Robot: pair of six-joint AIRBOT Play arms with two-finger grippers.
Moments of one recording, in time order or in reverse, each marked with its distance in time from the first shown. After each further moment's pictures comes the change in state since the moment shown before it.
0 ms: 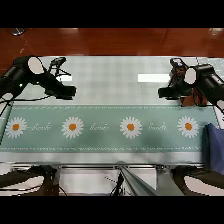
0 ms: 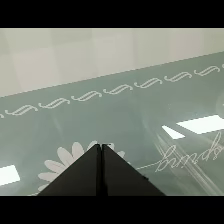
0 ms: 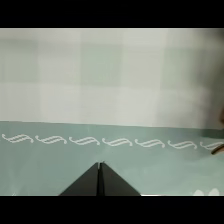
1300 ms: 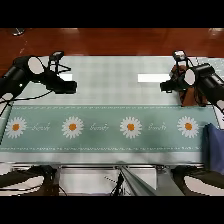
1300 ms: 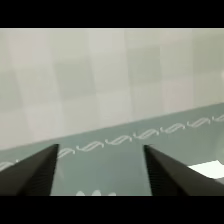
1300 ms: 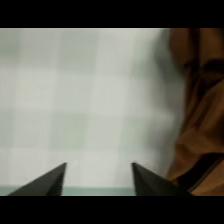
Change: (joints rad) left arm 0.001 0.000 0.000 0.010 0.197 -0.003; right arm -0.009 -0.004 0.000 -0.212 -0.236 0.053
